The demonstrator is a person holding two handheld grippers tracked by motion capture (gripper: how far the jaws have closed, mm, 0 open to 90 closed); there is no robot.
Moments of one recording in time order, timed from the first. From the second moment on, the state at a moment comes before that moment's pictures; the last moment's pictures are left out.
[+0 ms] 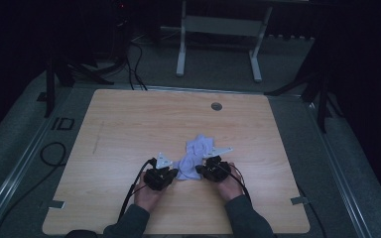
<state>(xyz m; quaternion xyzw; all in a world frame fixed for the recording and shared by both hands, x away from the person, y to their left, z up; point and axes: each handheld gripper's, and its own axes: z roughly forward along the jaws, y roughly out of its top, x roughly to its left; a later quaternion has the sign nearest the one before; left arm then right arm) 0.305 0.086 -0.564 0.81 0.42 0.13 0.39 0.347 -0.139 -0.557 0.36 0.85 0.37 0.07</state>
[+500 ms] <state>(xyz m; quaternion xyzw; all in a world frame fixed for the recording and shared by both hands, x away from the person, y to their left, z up) 0.302 0.081 -0.566 0.82 0.41 0.15 0.38 0.346 -0.134 -0.549 0.36 0.86 0.35 0.09</state>
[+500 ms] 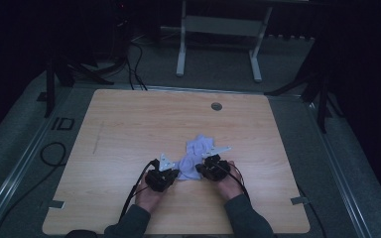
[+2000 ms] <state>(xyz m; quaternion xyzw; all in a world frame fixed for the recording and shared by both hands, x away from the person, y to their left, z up) 0.298 0.080 -0.566 0.81 0.42 0.15 0.38 0.356 -0.117 -0.521 0.36 0.86 0.36 0.08</state>
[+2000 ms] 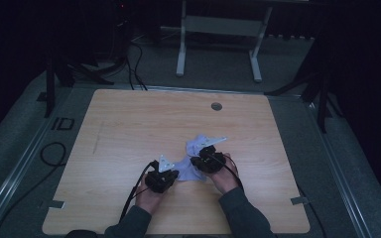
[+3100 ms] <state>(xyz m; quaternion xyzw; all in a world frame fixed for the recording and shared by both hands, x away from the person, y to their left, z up) 0.298 0.083 -0.567 0.81 0.42 0.14 0.39 0.347 -0.185 -0.545 0.42 0.84 0.31 0.15</state>
